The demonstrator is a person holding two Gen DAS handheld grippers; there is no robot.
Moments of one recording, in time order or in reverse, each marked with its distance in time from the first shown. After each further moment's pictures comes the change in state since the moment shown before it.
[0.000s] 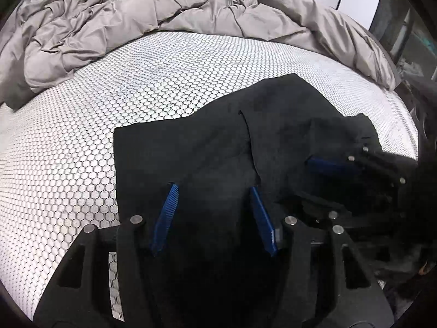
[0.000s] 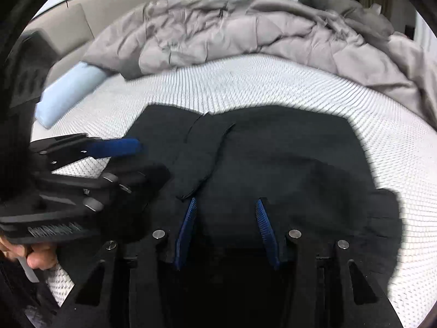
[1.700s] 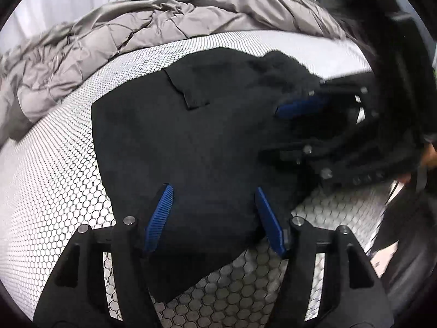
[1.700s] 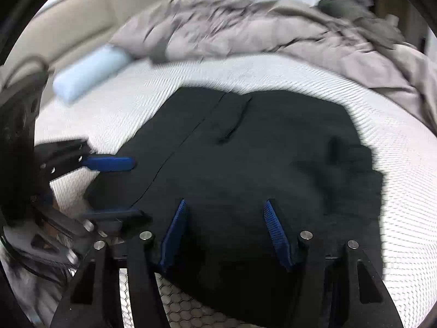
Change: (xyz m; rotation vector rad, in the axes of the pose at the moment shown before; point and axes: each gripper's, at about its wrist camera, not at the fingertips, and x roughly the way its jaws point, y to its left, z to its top) left arm -0.054 -0.053 -0.091 0.295 -0.062 0.010; right arm -0.036 0.008 -0.040 -0.123 0.054 0.032
